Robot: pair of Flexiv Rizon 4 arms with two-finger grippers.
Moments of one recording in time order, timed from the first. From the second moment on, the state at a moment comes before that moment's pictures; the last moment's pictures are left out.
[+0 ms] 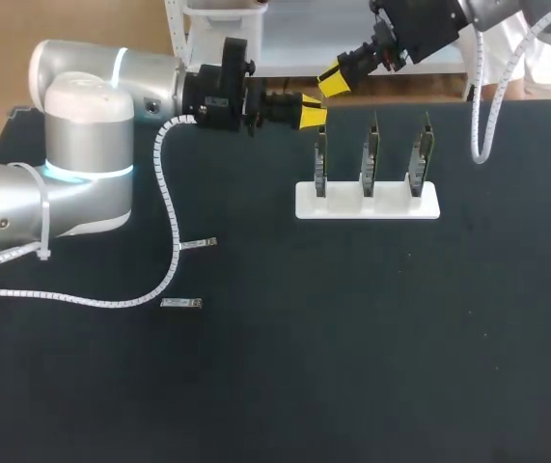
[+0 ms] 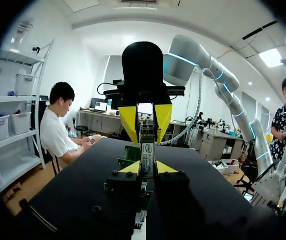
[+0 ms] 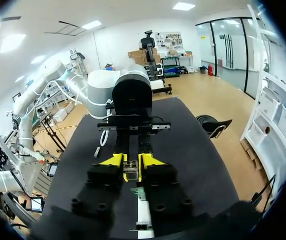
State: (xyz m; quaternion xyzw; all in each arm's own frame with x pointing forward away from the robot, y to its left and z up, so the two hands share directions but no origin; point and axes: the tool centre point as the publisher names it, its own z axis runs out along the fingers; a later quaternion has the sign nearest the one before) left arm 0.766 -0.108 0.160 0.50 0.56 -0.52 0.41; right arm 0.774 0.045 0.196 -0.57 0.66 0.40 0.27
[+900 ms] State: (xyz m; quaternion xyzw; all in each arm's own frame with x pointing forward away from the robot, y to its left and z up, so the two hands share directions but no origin) left arm 0.768 -0.107 0.158 0.51 0.55 -0.51 0.41; right arm 0.772 0.037 0.197 -0.56 0.67 0.39 0.28
